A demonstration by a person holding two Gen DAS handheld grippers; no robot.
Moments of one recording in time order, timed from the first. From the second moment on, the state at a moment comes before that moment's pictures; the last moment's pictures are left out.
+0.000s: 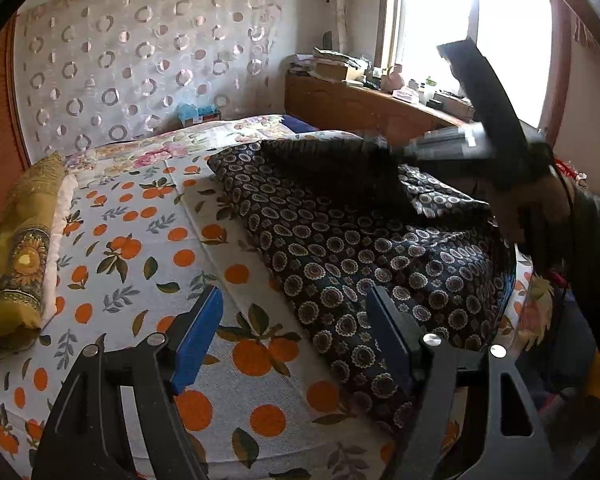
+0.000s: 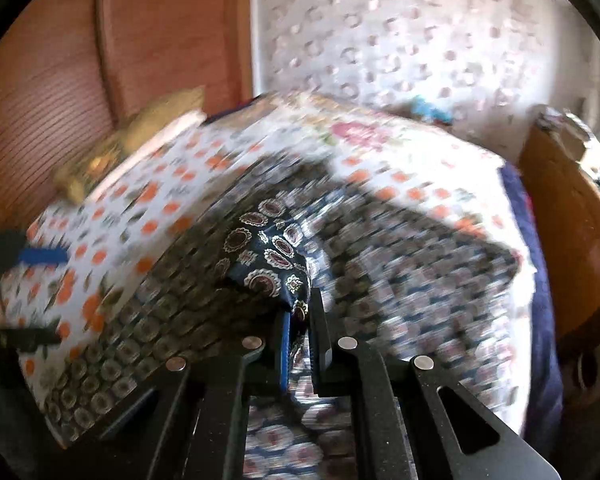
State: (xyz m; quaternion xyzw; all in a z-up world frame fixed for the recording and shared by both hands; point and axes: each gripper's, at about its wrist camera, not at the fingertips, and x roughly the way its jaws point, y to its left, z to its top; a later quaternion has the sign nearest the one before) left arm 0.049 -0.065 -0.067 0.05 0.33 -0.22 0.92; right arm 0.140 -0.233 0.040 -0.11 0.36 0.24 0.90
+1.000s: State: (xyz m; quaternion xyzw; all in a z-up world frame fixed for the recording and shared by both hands) left arm 0.051 -0.070 -0.070 0.05 0.34 -0.23 0.91; right arm 0.210 -0.269 0.043 -0.16 0.38 0.06 0.91
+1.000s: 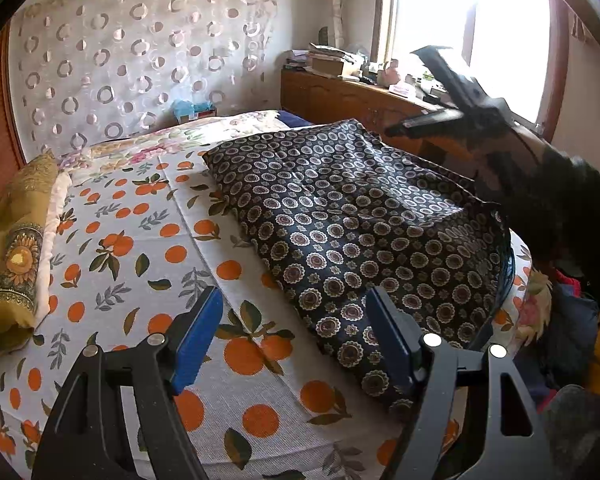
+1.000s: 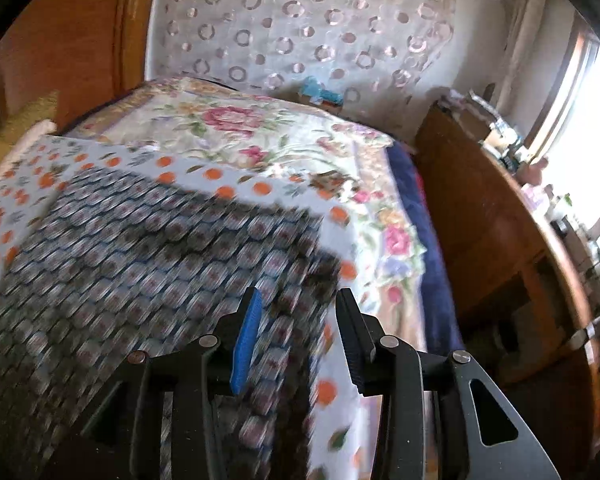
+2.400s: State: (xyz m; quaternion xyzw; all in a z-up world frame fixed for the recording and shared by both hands) left arm 0.039 -0.098 -0.095 0.07 0.40 -0.25 0.88; right arm 0.016 -0.341 0.040 -0.08 0.36 0.08 0.93
